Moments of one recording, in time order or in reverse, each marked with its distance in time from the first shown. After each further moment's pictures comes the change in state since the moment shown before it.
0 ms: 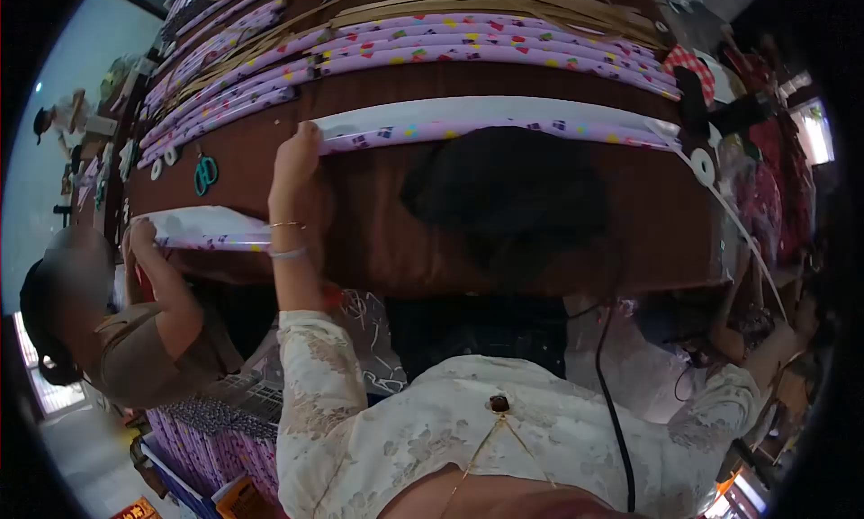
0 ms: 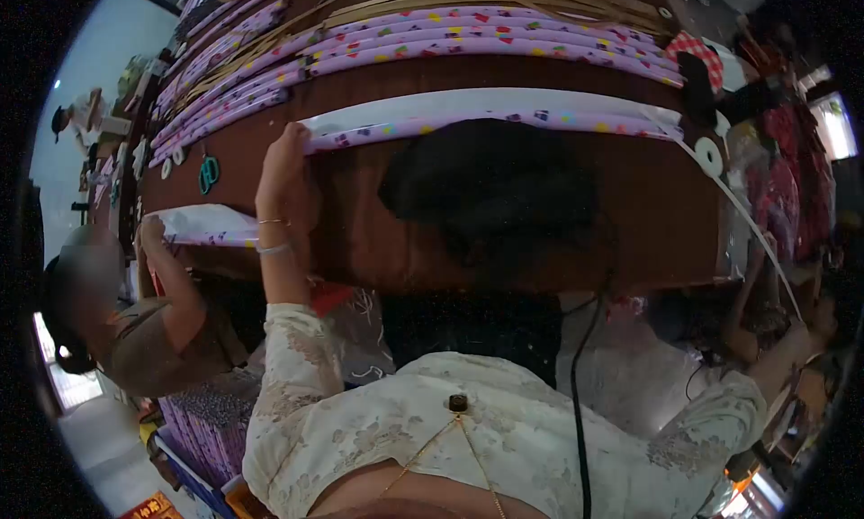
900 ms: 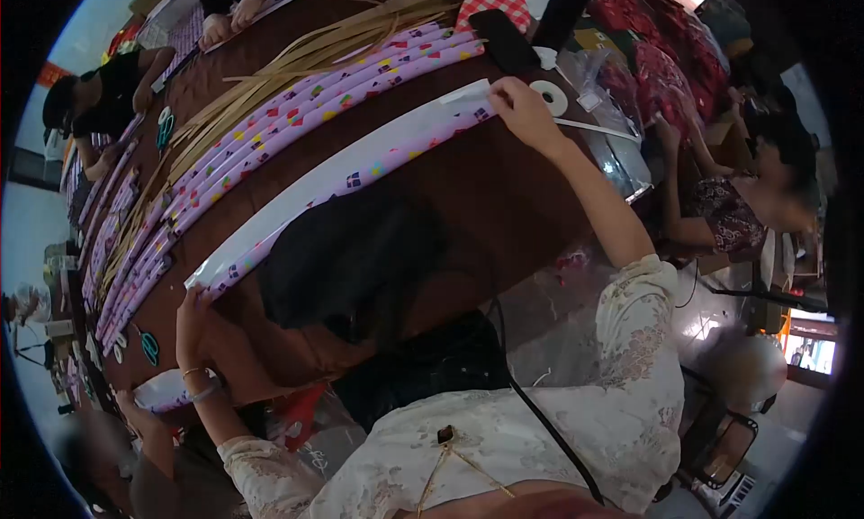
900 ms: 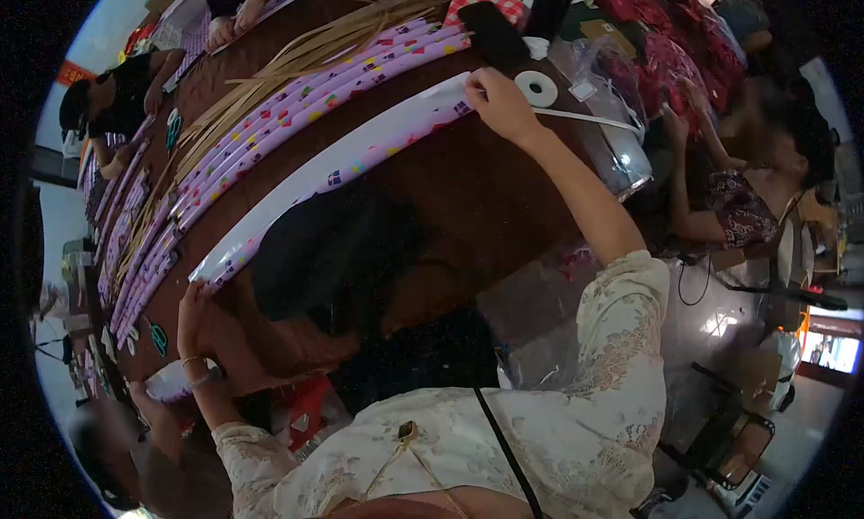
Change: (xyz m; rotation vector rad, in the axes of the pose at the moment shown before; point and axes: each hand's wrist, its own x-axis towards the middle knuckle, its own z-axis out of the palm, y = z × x) left_hand 0.001 0.010 -0.018 -0.098 -0.277 0.074; right_hand -0.195 -0.380 -0.038 1.151 -0.270 -0.874
